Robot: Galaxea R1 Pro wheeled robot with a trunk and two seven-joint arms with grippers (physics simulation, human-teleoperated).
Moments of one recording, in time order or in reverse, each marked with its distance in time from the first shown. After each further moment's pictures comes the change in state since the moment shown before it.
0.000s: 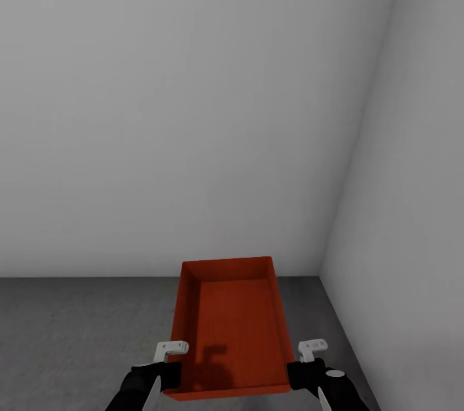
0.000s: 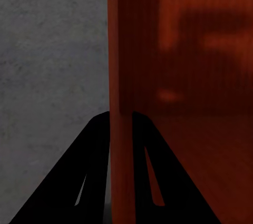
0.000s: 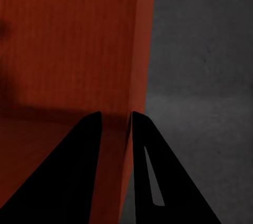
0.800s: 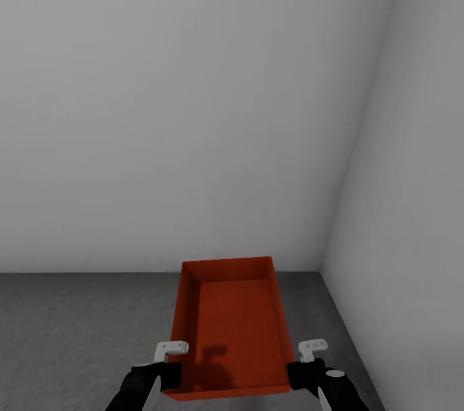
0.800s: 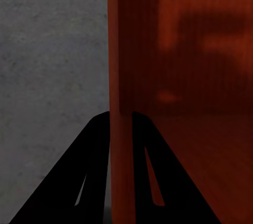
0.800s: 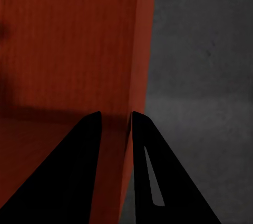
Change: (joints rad) left arm 0.000 0.000 0.000 0.000 0.000 0.001 0.000; right arm 0.000 0.000 -0.001 0.000 0.001 0.001 0.001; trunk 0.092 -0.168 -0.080
